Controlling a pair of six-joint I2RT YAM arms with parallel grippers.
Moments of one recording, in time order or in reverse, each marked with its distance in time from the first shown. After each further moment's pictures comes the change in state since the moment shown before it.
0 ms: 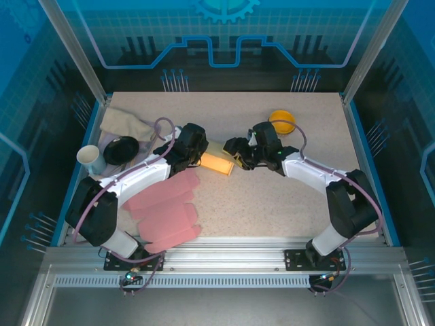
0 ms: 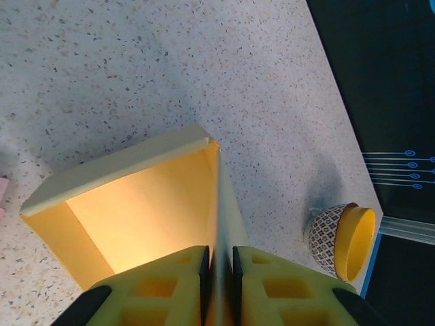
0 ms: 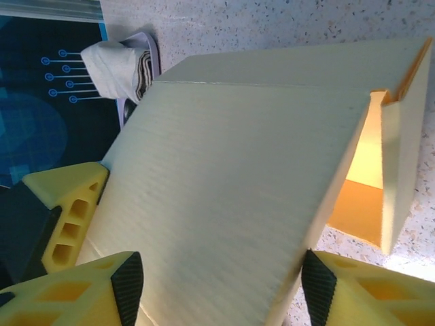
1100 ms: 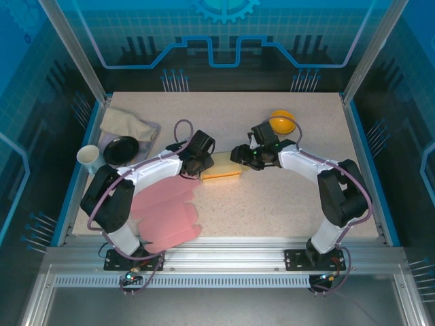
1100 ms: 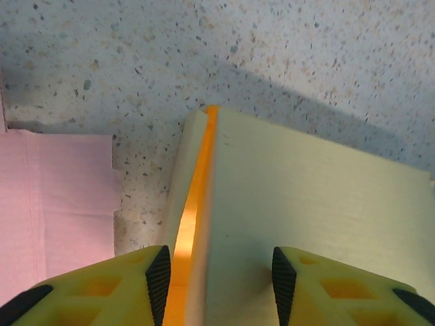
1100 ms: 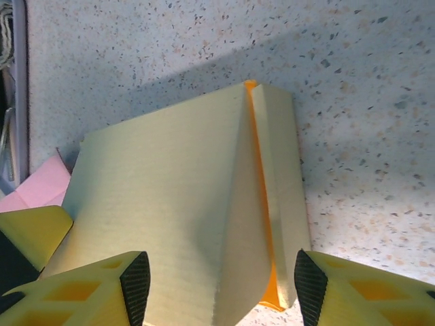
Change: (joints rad) left arm -0.027 0.151 0.070 -0.275 0.098 0.349; right arm -0.043 0.111 0.089 -0.276 0.125 -0.423
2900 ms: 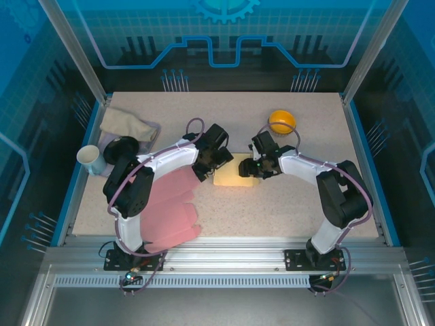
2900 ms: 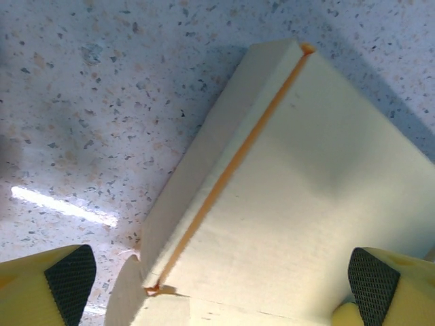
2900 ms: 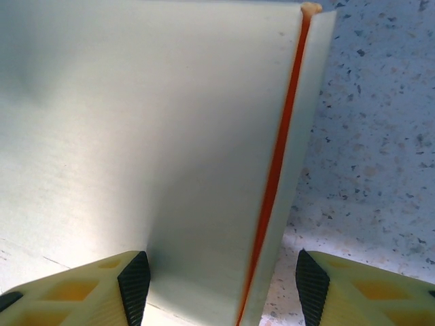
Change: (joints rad) left arm -0.027 0.207 0.256 -0.170 0.200 -0.197; right arm 0.007 -0.011 -0.093 -0.079 0.151 -0.274
